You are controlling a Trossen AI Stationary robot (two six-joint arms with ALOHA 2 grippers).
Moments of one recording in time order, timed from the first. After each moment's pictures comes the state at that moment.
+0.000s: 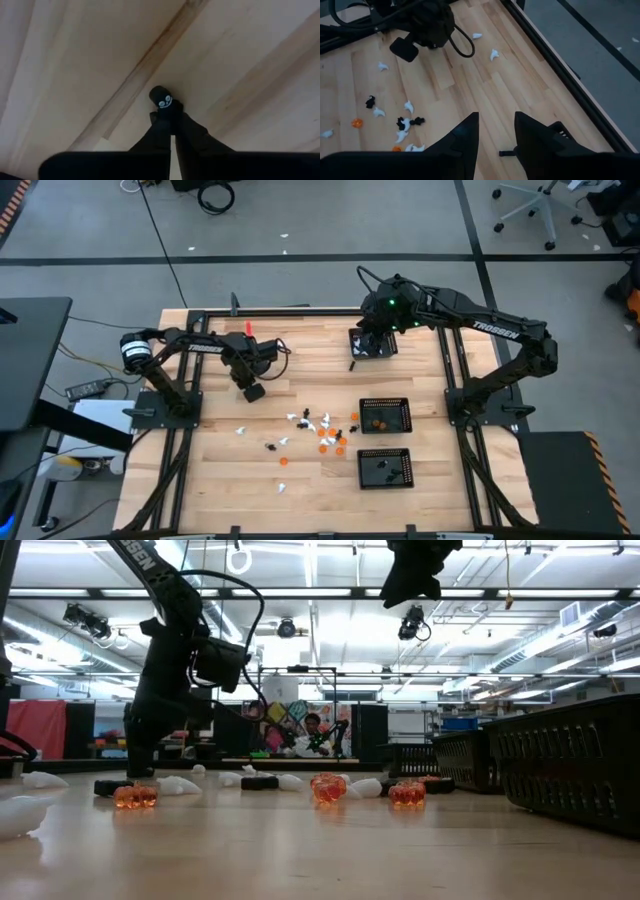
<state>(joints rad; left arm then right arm) 0.42 1.64 0.83 -0.89 0.01 -0.19 -0.33 1.39 1.48 -0.84 0.00 0.13</state>
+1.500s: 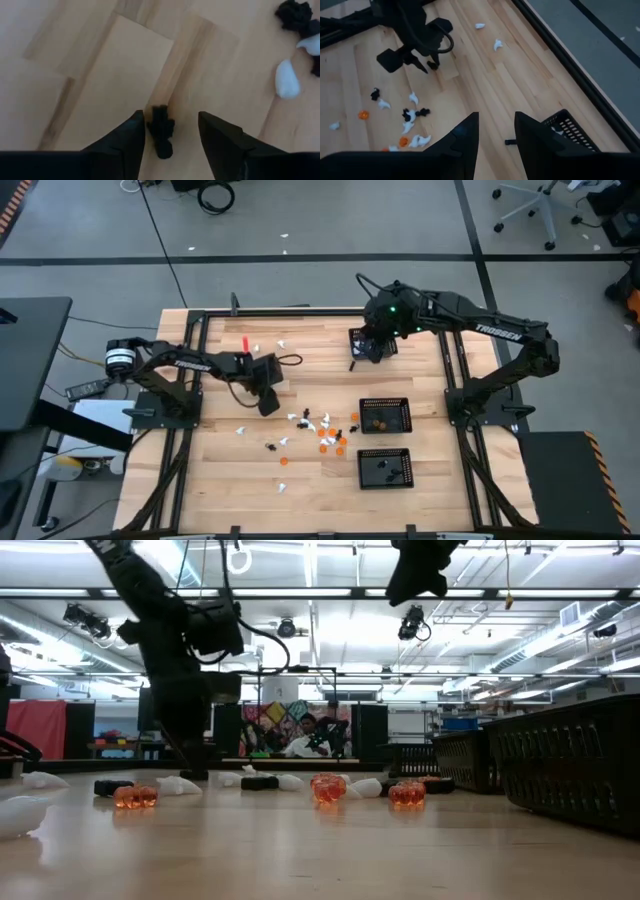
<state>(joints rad) 0.23 1.49 0.65 -0.32 0.10 -0.23 -0.28 1.38 1.48 -0.89 0.03 0.18</state>
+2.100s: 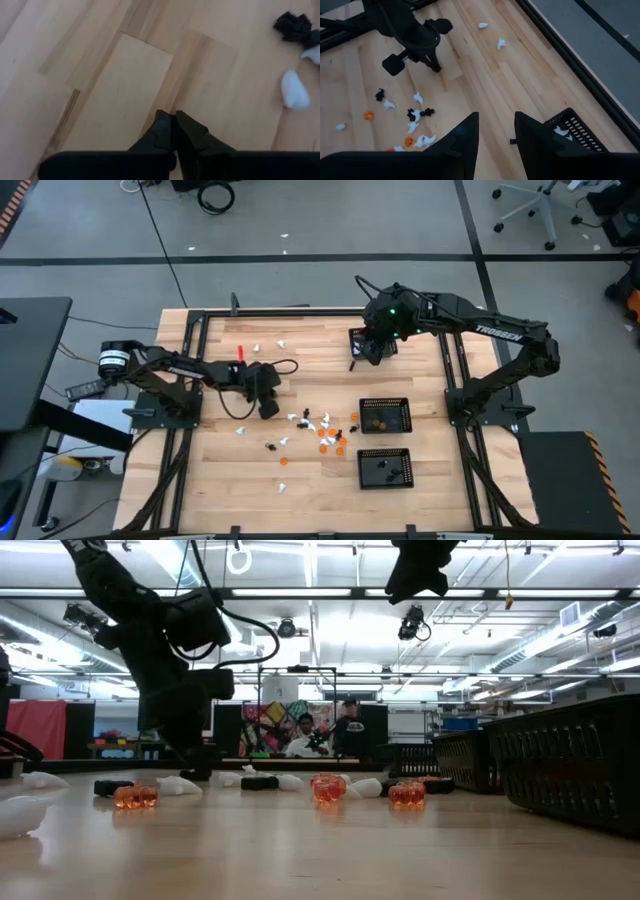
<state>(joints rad) 0.13 1.47 0.53 -0.15 -0.03 -0.29 -0.26 1.38 1.48 -0.89 0.03 0.21</state>
